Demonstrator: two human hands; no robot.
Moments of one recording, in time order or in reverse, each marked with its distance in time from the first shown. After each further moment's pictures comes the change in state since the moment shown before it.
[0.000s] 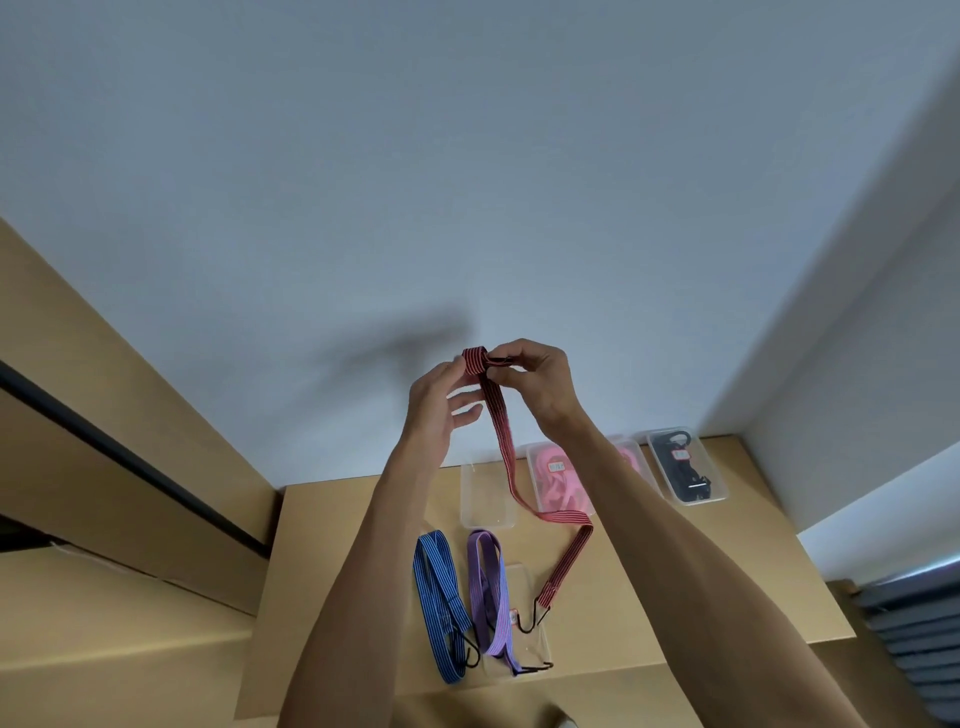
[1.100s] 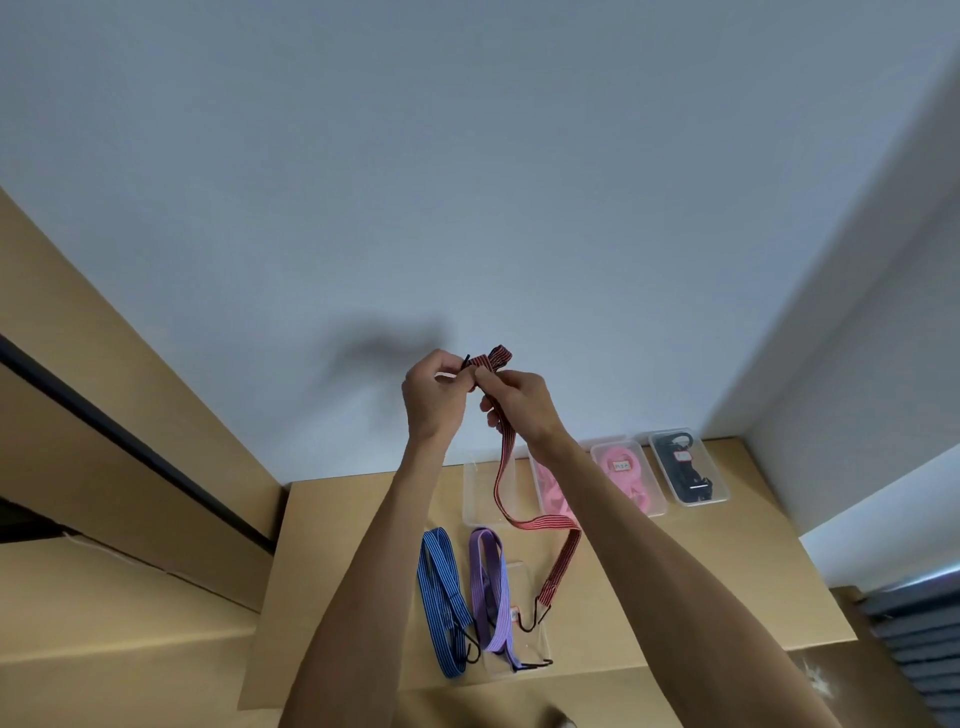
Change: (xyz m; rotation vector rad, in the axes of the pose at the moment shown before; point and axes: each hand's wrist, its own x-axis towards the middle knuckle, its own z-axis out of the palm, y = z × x) left_hand -0.006 0.004 0.008 0.489 0.331 0.370; right_hand -0.026 0.000 0.022 -0.130 -0.022 0.332
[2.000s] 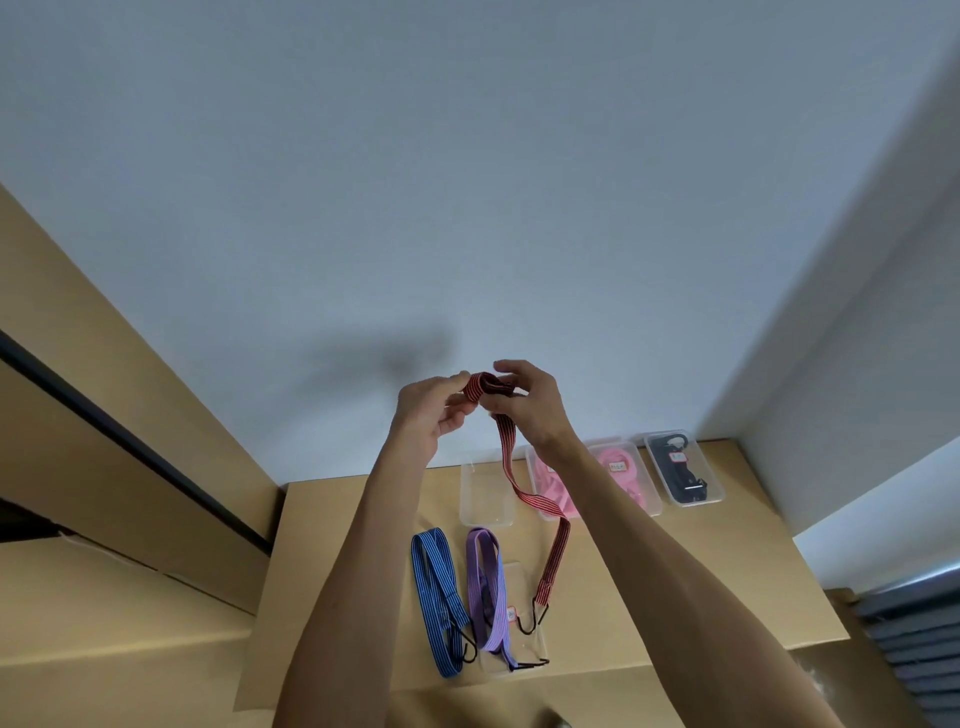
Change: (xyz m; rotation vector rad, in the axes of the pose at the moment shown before) left_hand 0.000 0.001 -0.020 -0.377 -0.211 -0.535; right_hand -0.008 0.005 -0.012 0.013 0.042 -0.120
